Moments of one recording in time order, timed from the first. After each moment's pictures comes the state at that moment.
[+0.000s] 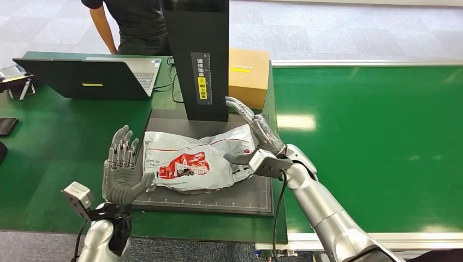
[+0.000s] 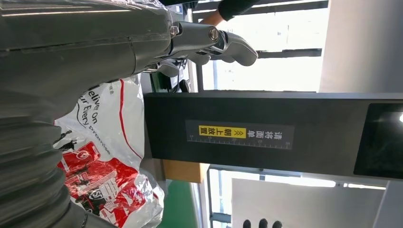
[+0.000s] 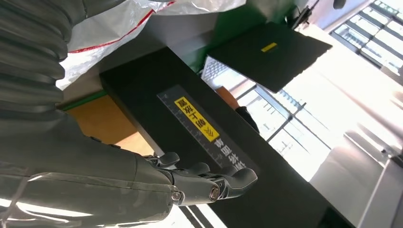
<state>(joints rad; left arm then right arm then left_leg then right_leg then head) -0.08 -0.13 -0.03 -1.41 -0.04 -0.25 -0.69 -0.61 0.07 0.42 -1.08 0.36 0.01 -0.63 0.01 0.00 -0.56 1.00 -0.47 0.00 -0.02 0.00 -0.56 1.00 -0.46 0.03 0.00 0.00</state>
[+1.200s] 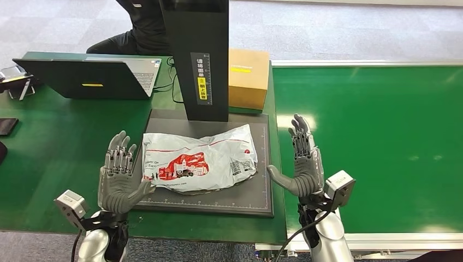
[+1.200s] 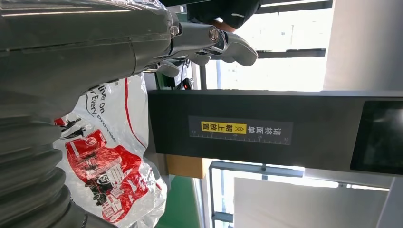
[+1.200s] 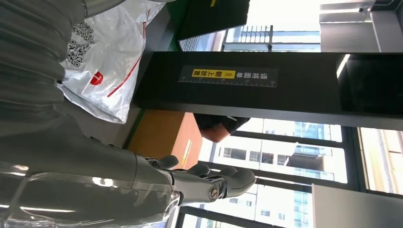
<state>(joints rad) 0.00 -0.16 0.00 -1.52 -0.06 -0.28 -0.64 -0.14 0.18 0.06 -1.54 0.00 0.17 -0.47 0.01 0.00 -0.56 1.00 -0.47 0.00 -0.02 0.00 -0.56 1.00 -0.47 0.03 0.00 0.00</state>
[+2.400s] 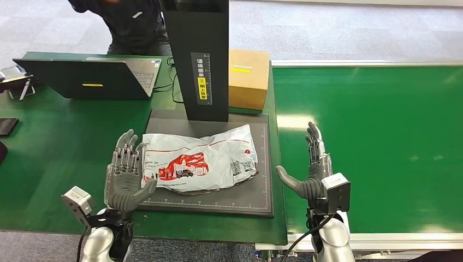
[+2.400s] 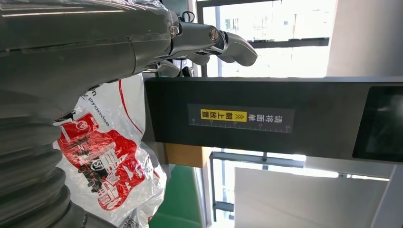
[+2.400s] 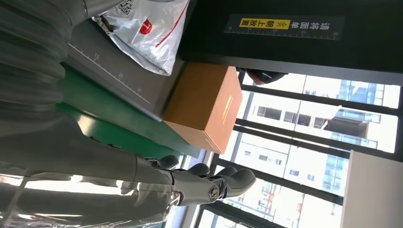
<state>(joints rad) -0.02 -0.19 0.00 -1.51 -0.09 -0.32 -0.63 -0.09 0.21 -0.05 -1.54 0.17 0.04 -0.44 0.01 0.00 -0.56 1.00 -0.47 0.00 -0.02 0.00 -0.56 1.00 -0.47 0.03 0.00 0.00</state>
